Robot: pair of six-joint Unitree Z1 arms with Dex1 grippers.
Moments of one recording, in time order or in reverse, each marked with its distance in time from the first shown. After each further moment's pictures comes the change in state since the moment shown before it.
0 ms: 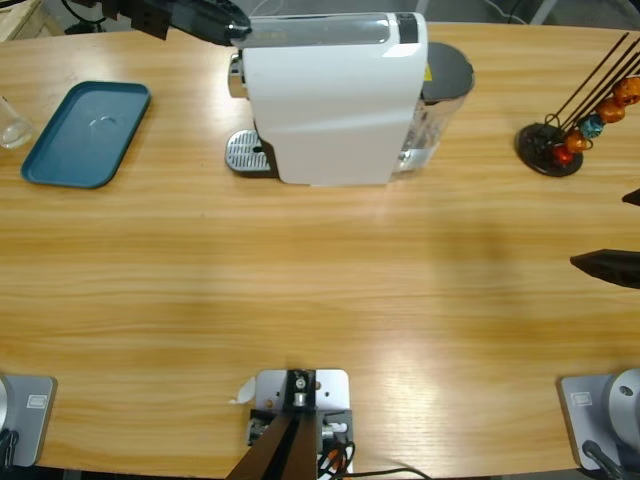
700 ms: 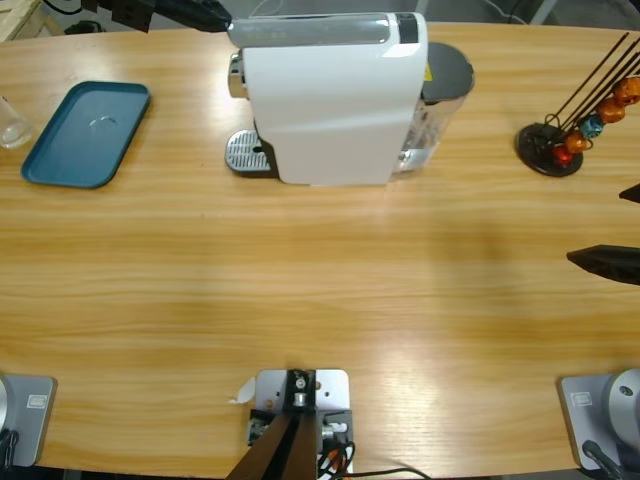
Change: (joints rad) arm 0 0.000 -0.063 0.038 -0.031 0.081 0.031; arm 1 -0.001 0.000 0.007 -0.019 0.000 0.000
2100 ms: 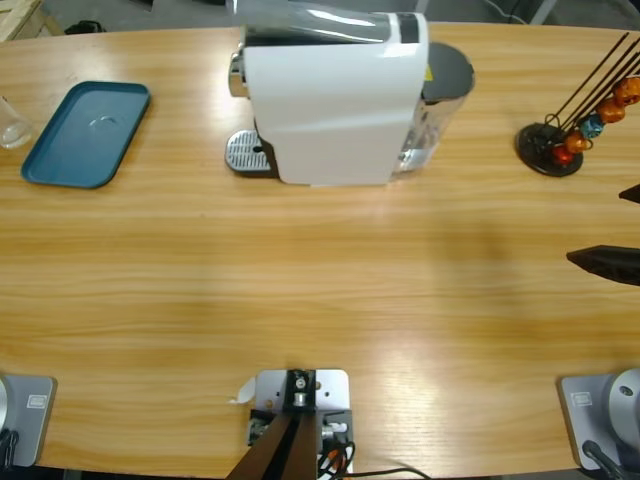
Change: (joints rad) arm 0 -0.039 0.000 -0.088 -0.012 0.008 -0.018; arm 1 0.000 -0.015 0.017 -0.021 0.000 0.000
